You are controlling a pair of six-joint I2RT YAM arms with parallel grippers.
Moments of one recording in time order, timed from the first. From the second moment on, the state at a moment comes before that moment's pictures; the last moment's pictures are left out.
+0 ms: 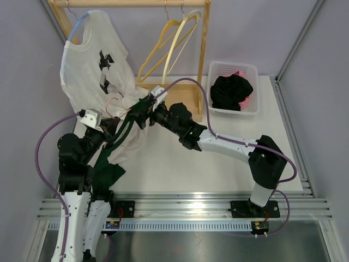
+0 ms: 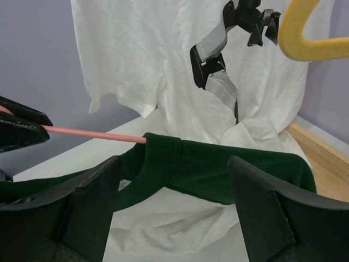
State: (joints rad) left arm 0.01 0.52 0.76 -0.20 0.49 -0.02; right arm 0.96 1.75 1.31 0.55 -0.02 0.07
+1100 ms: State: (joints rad) left arm 0.01 0.51 0.75 -0.19 0.49 -0.02; right arm 0.99 1.78 1.35 0.48 0.18 0.02
